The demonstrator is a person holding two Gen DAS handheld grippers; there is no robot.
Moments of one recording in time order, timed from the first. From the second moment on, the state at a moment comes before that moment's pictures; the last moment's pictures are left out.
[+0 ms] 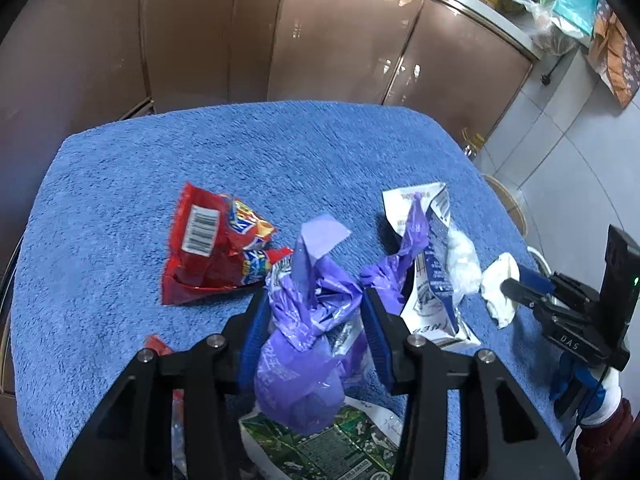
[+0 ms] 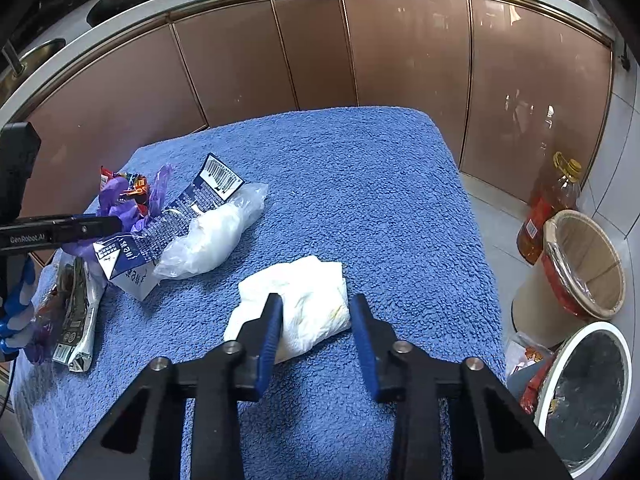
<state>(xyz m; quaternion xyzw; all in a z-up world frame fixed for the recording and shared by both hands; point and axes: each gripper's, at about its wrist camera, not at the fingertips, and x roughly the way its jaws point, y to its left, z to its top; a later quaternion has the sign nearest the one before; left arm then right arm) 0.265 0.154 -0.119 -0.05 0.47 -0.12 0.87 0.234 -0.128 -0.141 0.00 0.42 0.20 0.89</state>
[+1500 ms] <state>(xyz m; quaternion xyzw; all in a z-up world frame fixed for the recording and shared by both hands) 0.113 0.045 0.026 -0.03 0.35 -0.21 0.91 0.052 -0.202 -0.017 0.04 0.26 0.16 0.95</state>
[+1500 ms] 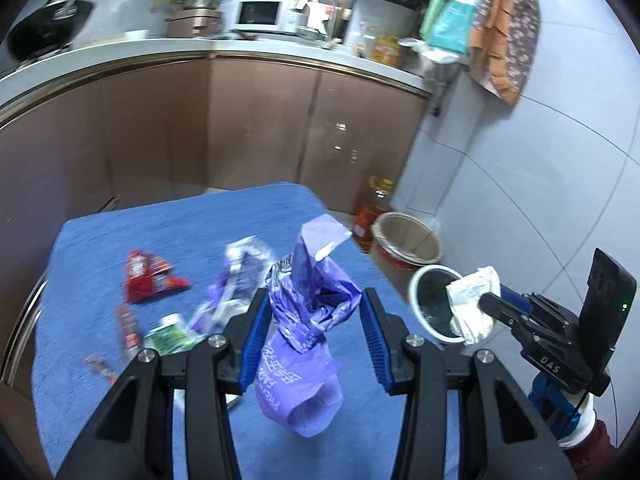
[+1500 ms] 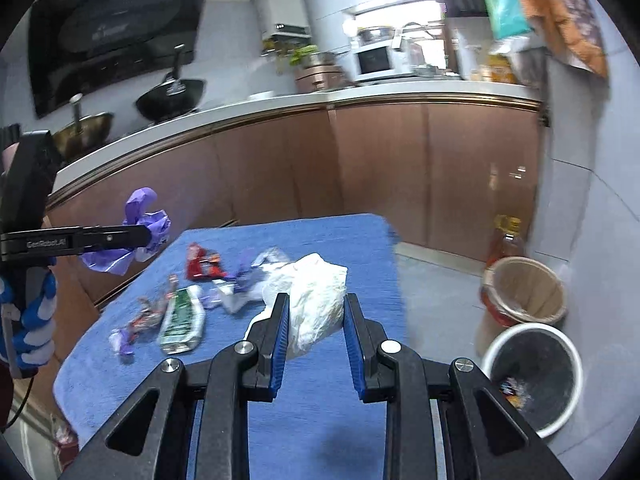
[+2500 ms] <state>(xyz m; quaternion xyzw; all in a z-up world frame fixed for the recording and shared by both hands) 0.265 -0.359 -0.113 0.09 0.48 -0.41 0.77 0.121 -0.465 -0.162 0.13 0.37 -0.15 0.91</state>
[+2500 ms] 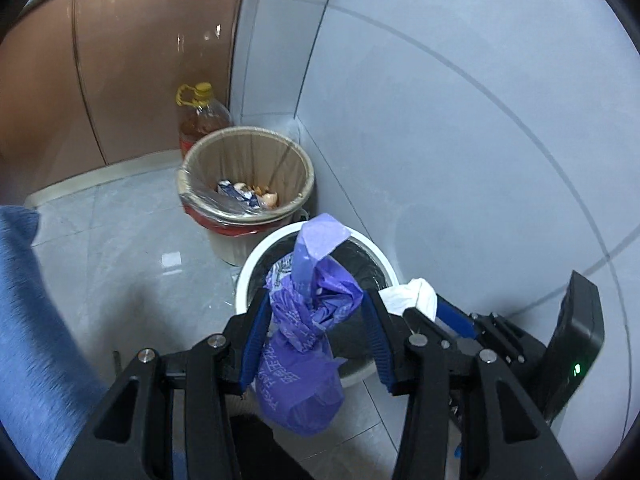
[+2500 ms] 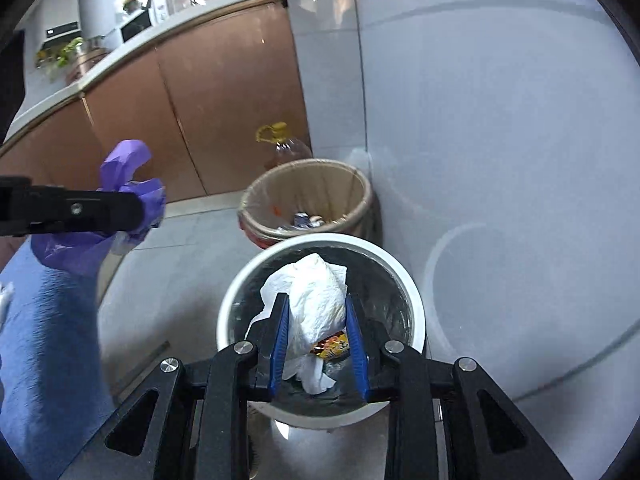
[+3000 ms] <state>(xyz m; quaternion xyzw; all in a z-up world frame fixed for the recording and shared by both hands) 0.289 -0.394 -0.155 0.07 0.52 -0.40 0.75 0.130 -0.472 -0.192 0.14 0.39 -0.17 0.89</state>
